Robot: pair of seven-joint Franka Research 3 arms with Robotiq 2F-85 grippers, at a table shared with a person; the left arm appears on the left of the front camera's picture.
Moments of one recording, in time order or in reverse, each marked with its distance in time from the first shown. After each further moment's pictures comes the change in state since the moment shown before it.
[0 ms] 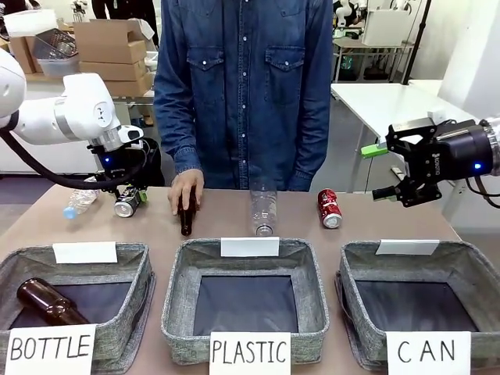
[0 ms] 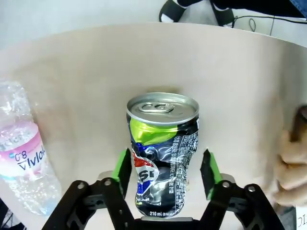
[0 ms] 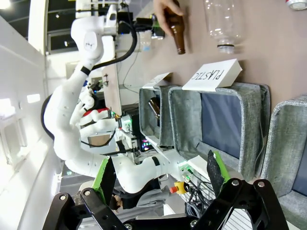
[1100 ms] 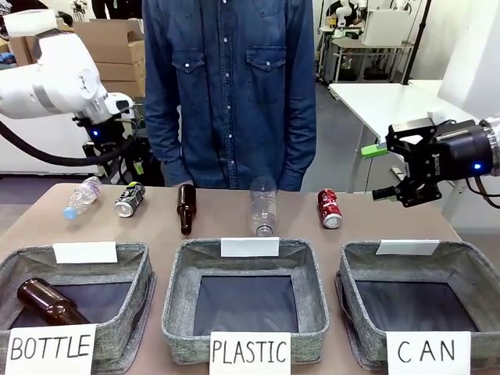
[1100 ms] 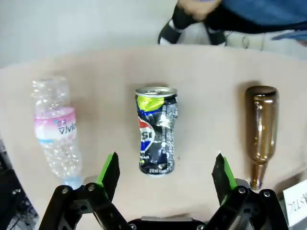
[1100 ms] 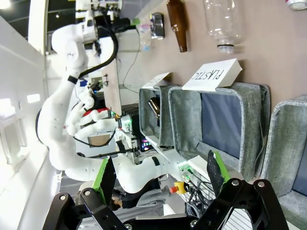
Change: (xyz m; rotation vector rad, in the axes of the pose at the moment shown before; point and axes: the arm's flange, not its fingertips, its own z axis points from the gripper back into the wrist) left arm -0.015 -0.009 0.073 0.015 -0.118 -0.026; right arm 0.000 0.000 0.000 0.000 0.000 0.000
